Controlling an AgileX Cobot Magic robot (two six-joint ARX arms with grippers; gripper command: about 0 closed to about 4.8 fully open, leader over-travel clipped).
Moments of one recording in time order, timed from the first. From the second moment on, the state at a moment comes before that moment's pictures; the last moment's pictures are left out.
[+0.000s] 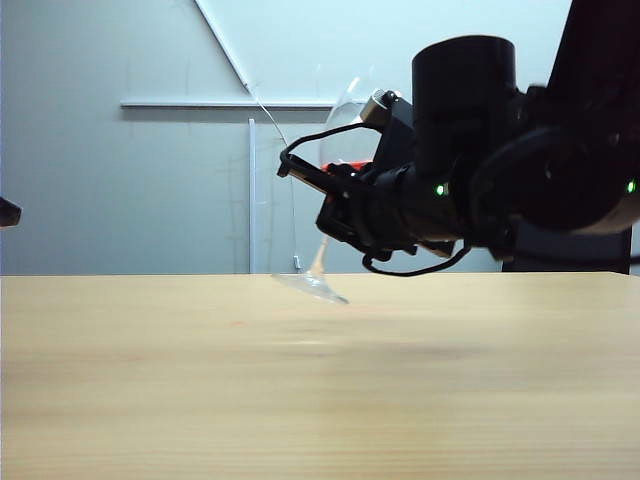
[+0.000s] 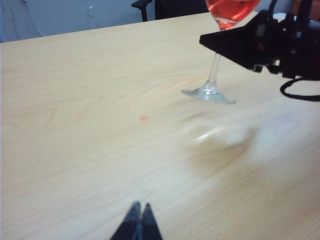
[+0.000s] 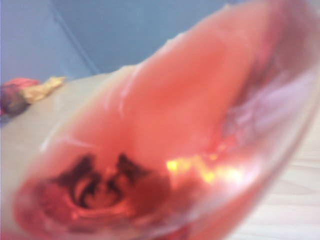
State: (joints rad) left arm -0.53 0.15 0.01 -0.02 0.00 0.03; right arm 0.66 1.93 0.72 1.18 0.22 0.41
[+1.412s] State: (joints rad) left arm -0.53 0.15 0.01 -0.02 0.00 0.03; right arm 0.71 1.76 0.59 1.27 0.36 0.14
